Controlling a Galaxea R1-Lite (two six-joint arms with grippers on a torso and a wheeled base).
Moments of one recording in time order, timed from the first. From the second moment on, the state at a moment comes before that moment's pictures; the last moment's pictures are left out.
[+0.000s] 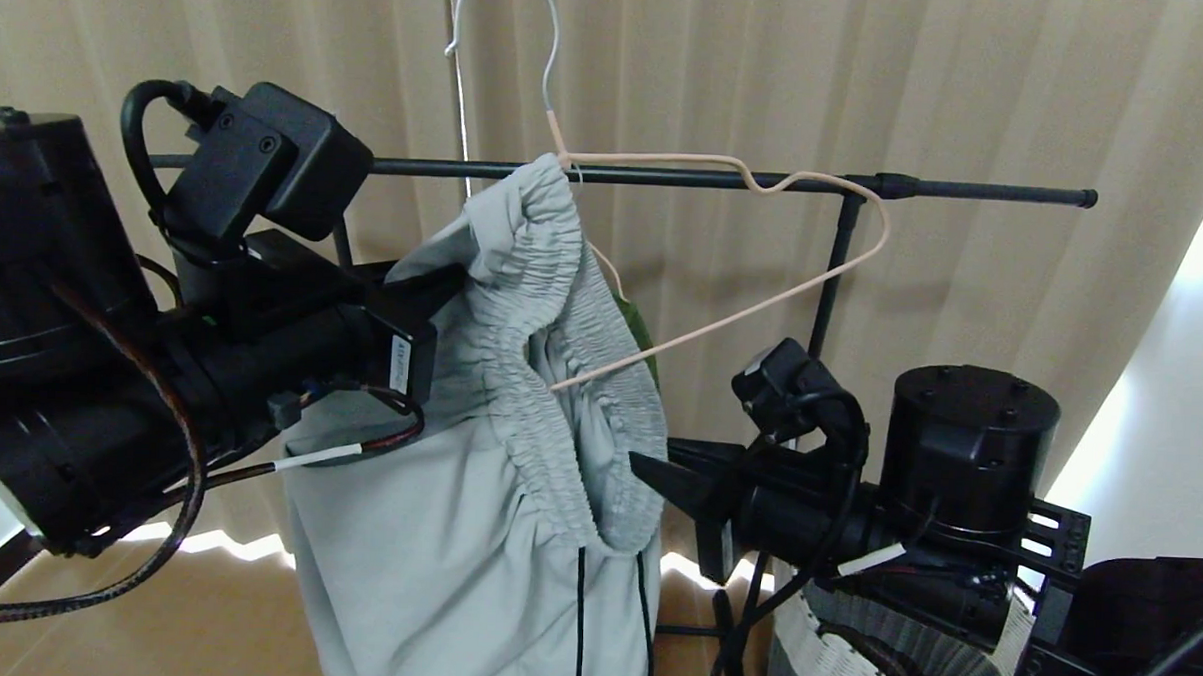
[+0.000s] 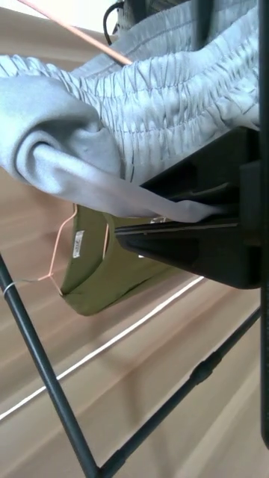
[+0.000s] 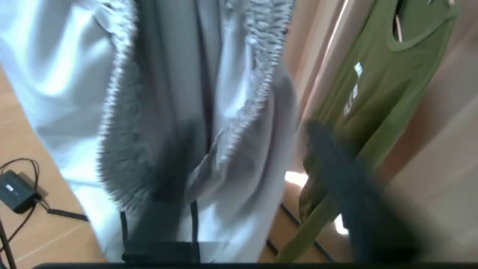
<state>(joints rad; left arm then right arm) -0.62 1.43 -0.81 -0.59 0.19 0.32 0.75 1.78 -0.68 -0.87 0.10 0.01</state>
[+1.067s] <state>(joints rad) -0.52 1.32 -0.62 -0.59 0.19 0.54 0.41 1.75 -0.83 -0.86 0.10 0.01</state>
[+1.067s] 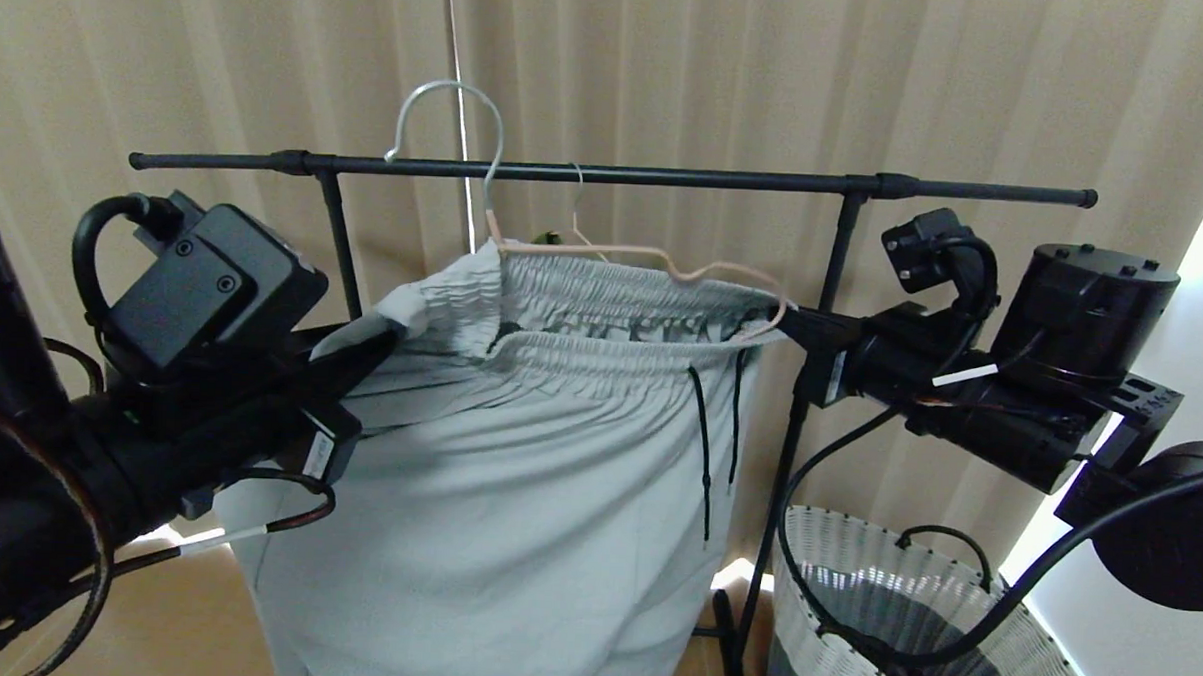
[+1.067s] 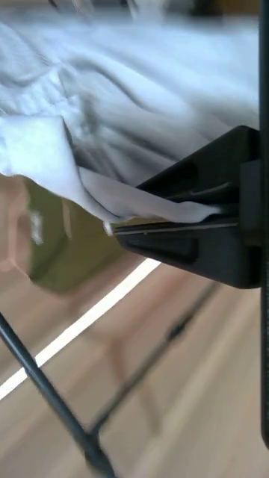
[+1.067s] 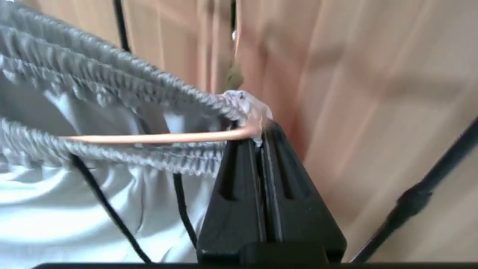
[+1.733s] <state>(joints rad) -0.43 1.33 -0.57 -0.59 0.21 0.62 0.43 1.74 -0.83 -0.83 0.10 0.01</state>
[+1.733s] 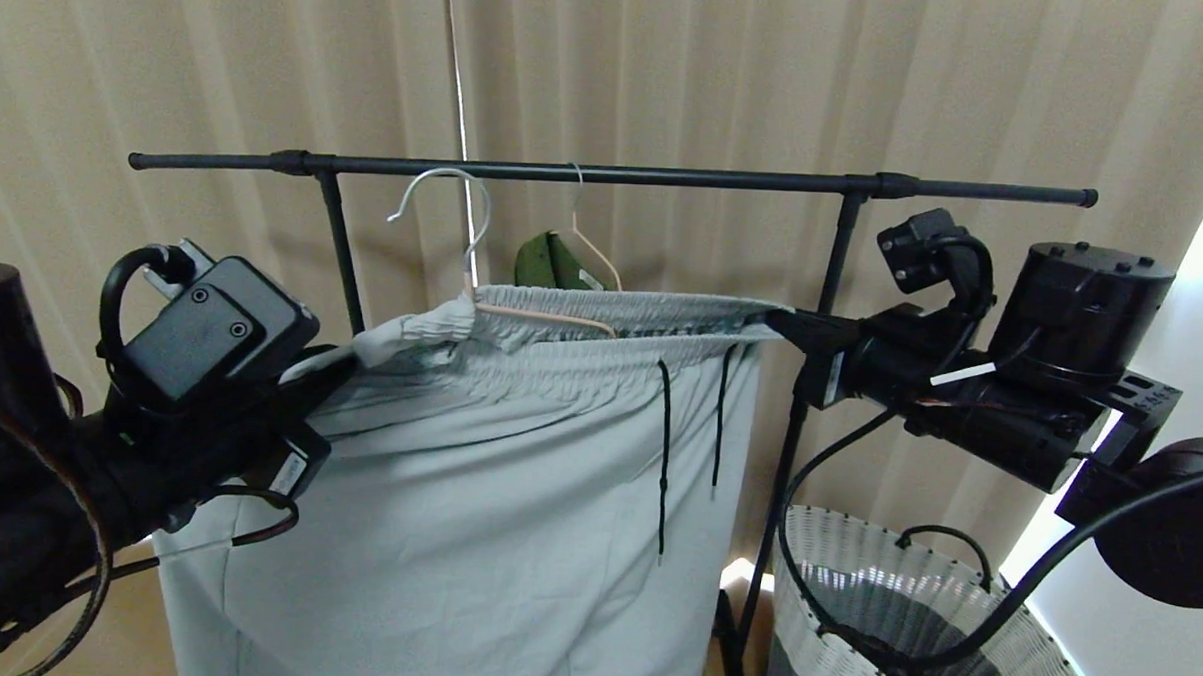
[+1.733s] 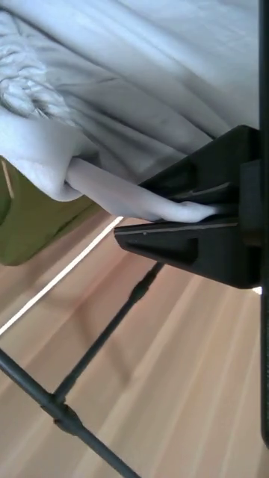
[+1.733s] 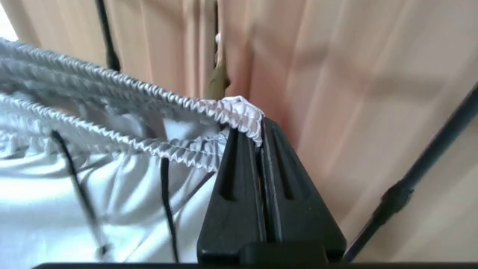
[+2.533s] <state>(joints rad) -0.51 1.44 -0.64 -0.59 0.40 0.45 0.73 1.73 -0.71 -0.80 0.10 0.00</state>
